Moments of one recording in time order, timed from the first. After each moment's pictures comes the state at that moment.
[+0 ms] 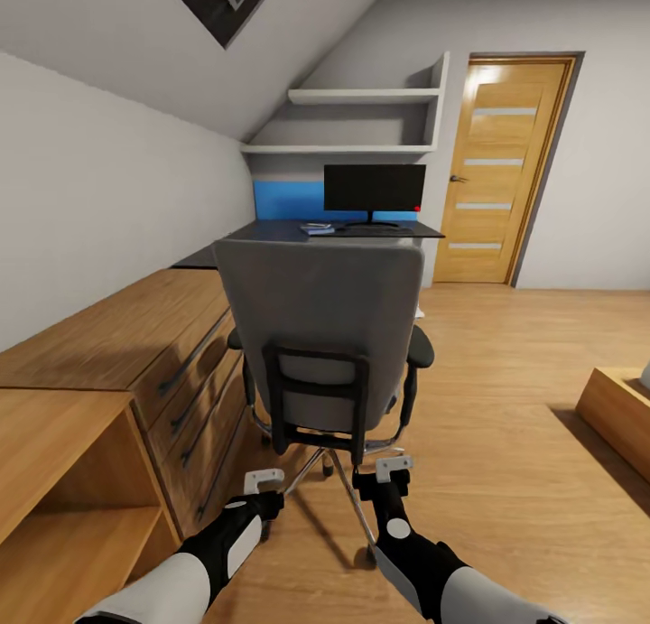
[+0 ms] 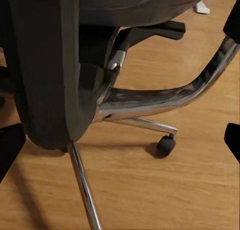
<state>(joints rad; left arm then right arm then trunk) -0.67 -0.15 -0.13 -0.28 0.22 0.12 0.22 -0.64 0.11 0.78 -0.34 -0.48 -0.31 -0.41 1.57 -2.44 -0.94</state>
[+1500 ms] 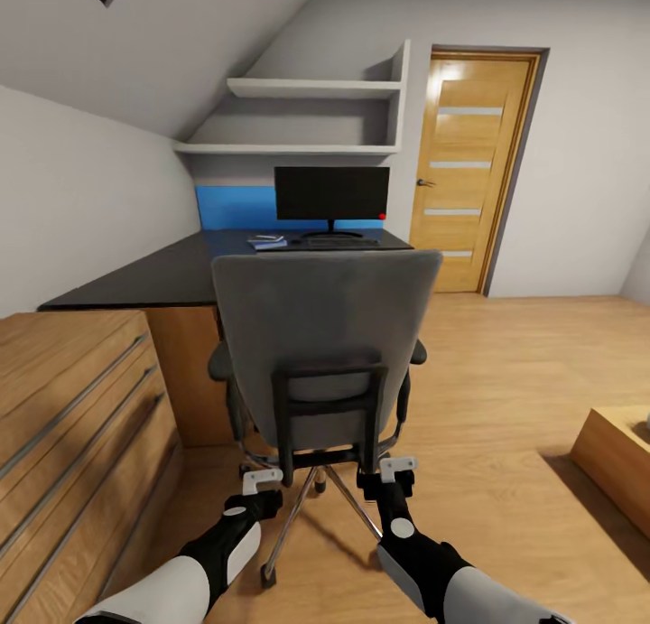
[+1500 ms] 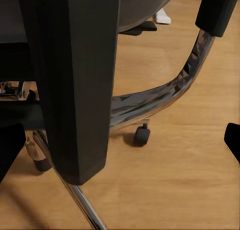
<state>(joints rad) -0.67 -0.15 -0.14 -0.24 0.21 0.02 0.22 -0.64 0.10 0.77 -0.33 -0.49 -0.31 -0.41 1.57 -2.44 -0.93</state>
